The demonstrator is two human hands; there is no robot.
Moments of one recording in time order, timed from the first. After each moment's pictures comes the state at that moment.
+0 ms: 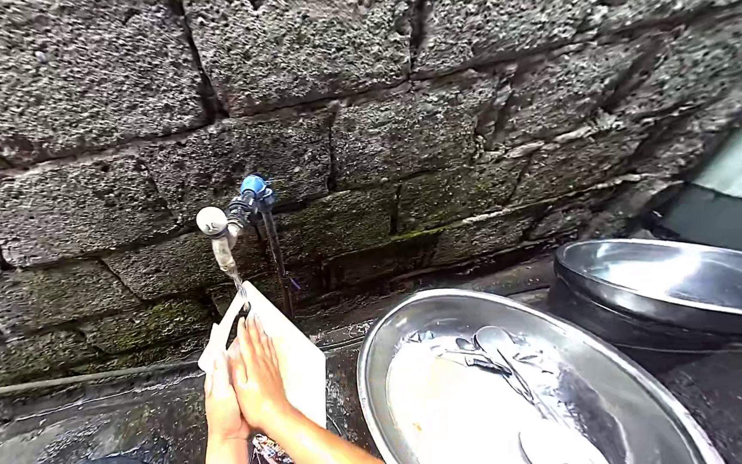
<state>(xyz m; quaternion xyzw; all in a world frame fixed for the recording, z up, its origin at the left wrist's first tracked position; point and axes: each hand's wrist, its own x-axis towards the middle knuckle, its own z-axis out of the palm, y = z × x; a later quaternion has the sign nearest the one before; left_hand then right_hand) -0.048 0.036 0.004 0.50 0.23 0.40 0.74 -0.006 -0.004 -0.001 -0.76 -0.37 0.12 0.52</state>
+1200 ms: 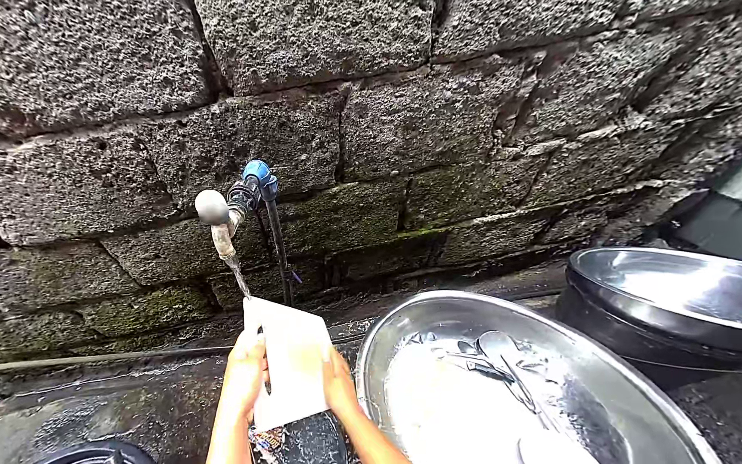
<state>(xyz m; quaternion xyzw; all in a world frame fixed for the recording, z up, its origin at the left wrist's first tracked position) -0.029 0.032 0.019 0.61 0.34 0.18 0.69 0.066 -0.089 -0.140 -0.84 -0.14 0.20 0.49</state>
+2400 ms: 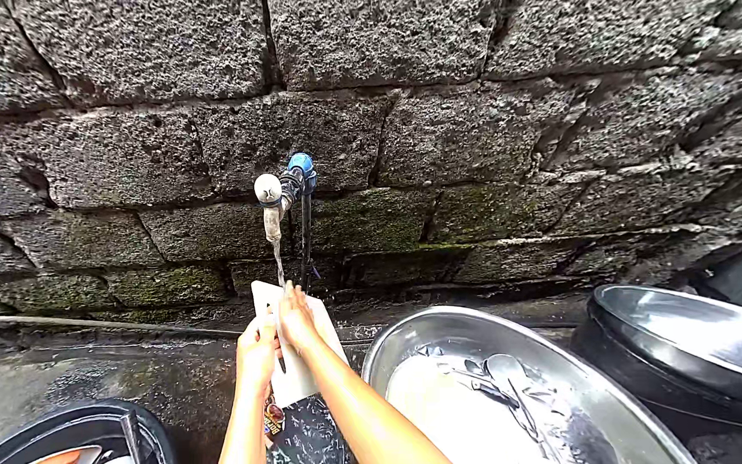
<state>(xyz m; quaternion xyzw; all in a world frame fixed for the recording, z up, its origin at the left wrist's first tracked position) -0.039 0.038 0.010 0.58 0.34 0.29 0.69 0.066 0.011 -0.005 -0.83 -0.30 0.19 0.44</state>
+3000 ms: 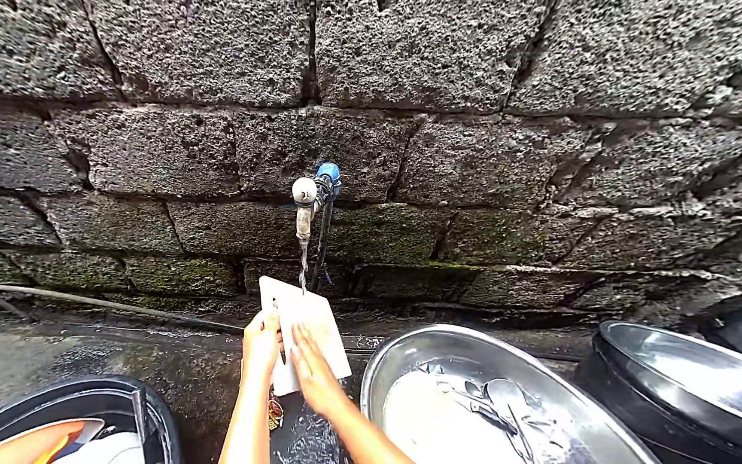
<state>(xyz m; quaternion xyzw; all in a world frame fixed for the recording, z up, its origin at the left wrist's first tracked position) -0.047 0.048 0.013 0.55 0.38 0.29 0.69 0.006 -0.055 -0.038 -0.76 -0.43 0.16 0.46</state>
